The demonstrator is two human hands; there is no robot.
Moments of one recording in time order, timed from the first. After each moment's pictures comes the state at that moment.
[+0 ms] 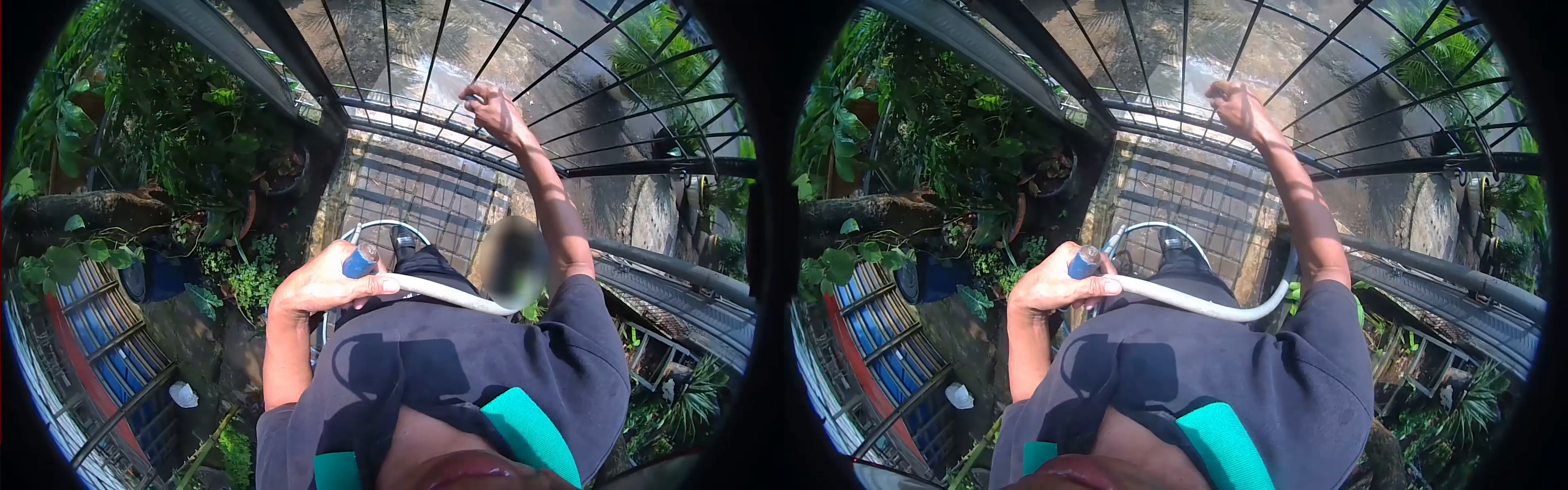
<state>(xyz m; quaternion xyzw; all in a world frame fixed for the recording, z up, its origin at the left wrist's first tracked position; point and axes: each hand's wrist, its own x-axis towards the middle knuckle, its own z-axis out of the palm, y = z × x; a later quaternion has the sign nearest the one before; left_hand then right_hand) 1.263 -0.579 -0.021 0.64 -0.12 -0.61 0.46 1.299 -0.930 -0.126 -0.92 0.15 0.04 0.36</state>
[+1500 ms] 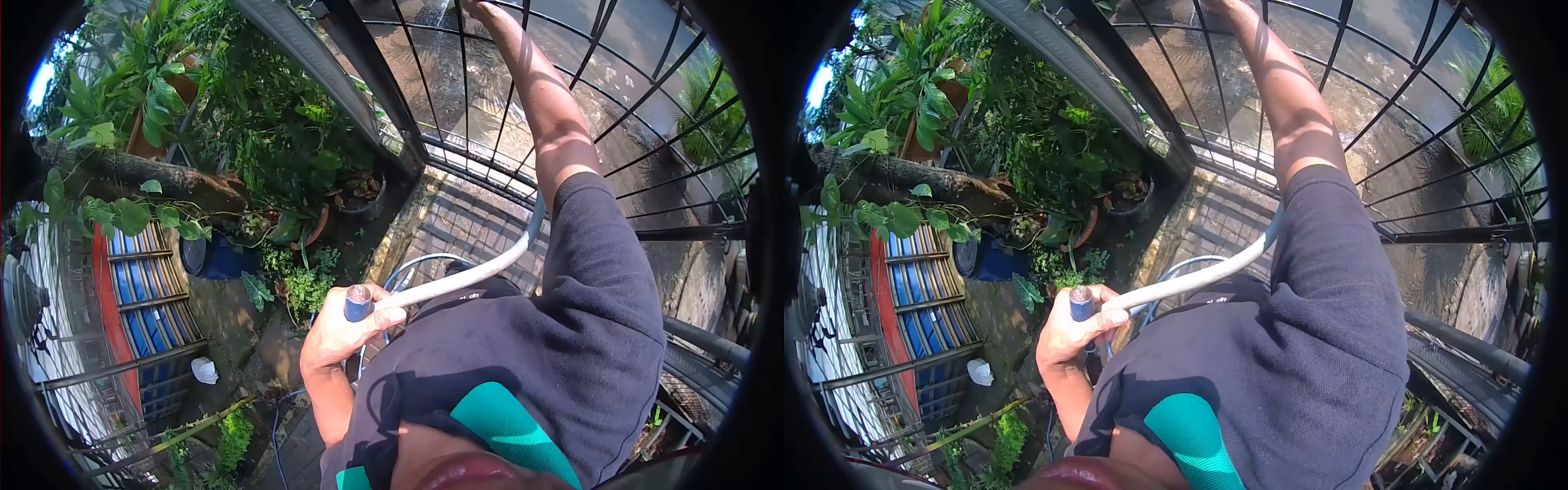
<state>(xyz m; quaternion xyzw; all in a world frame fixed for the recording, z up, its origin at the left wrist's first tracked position) 1.208 -0.552 0.044 0.73 0.05 -0.36 0.57 1.573 -0.915 -0.012 -0.88 0.08 -0.18 0.43</state>
